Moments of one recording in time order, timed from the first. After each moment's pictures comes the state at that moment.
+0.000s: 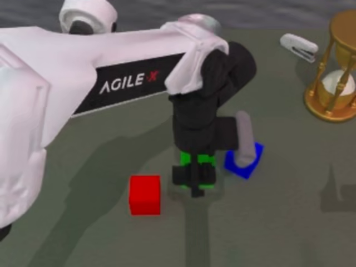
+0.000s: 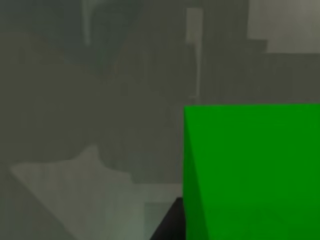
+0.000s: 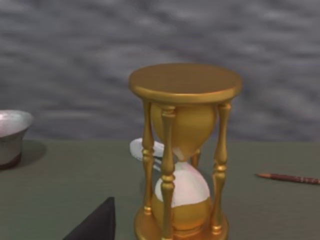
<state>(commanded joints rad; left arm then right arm) -0.79 2.17 1.70 -1.11 0.01 0.81 0.01 0.00 0.00 0.00 0.00 0.00</state>
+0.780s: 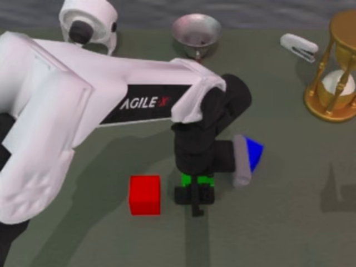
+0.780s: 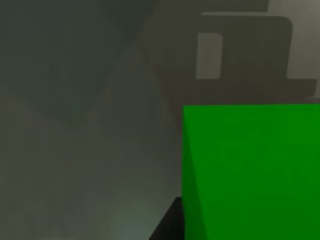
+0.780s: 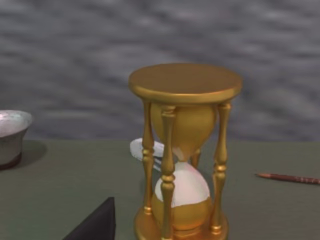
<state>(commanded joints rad) -0.79 2.24 1.59 -0.92 0.01 0.80 0.01 0.00 0.00 0.00 0.00 0.00</state>
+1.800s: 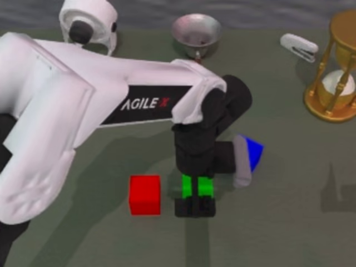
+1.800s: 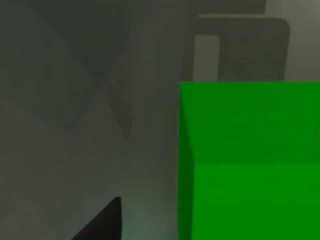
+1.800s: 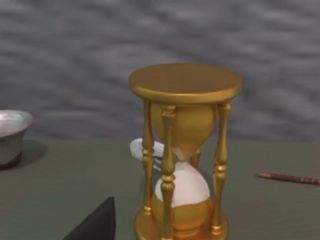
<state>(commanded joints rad) -0.79 2.24 1.59 -0.92 0.01 0.80 0.01 0.00 0.00 0.00 0.00 0.00</state>
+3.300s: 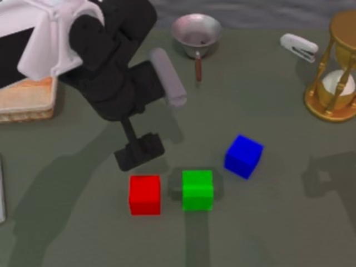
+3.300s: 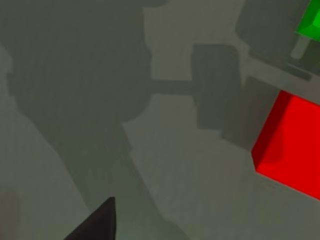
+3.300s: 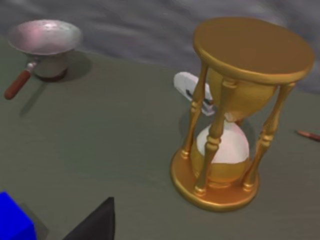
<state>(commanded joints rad) -0.57 1.70 1.36 -0.92 -0.01 0.64 0.13 0.45 0.42 -0.26 0.00 -0.11</state>
